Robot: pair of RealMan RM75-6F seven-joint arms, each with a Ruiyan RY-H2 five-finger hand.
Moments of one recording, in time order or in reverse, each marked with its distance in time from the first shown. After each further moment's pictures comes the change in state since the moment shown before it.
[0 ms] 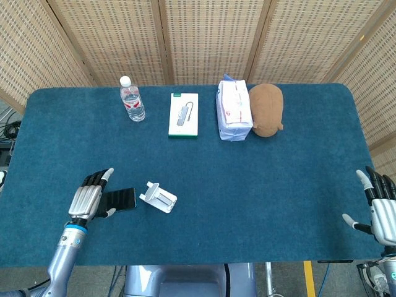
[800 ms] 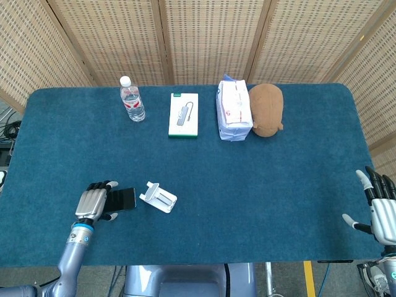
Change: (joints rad) left arm -0.031 -0.075 -0.029 0.061 -0.172 -0.063 0.115; right arm 0.003 0.001 0.000 0.003 0.005 -0.009 0.008
